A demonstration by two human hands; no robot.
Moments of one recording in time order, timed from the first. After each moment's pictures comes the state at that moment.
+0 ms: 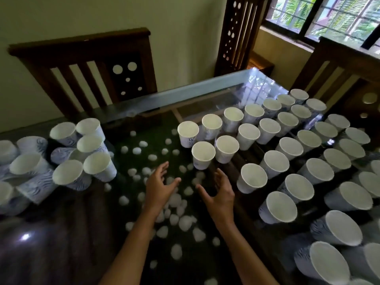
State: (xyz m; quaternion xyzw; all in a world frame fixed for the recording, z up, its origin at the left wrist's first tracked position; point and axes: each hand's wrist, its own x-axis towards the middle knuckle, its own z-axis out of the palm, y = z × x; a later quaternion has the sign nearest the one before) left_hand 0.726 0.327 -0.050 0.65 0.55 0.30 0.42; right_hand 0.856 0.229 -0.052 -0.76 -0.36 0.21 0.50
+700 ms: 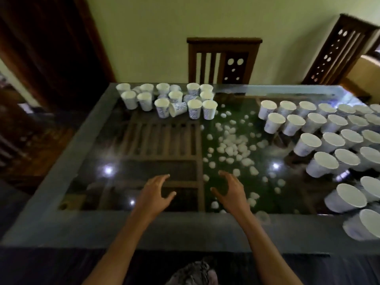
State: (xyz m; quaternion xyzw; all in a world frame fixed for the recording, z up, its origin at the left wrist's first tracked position) left_hand 0.438 -0.026 0.012 0.68 0.66 0.24 0.22; right_hand 0.674 -0.017 0.013 -0.64 -0.64 0.32 0.28
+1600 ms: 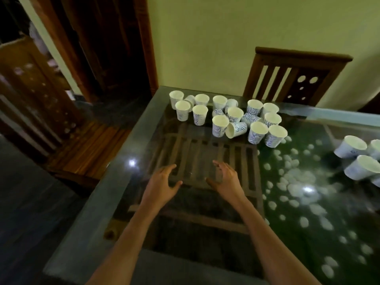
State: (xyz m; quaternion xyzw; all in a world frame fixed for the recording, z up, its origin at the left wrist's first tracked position) left_hand 0.252 0.081 0.012 0.61 0.71 0.28 0.21; right_hand 0.458 0.142 0.019 -0.55 -0.74 0.31 0.22
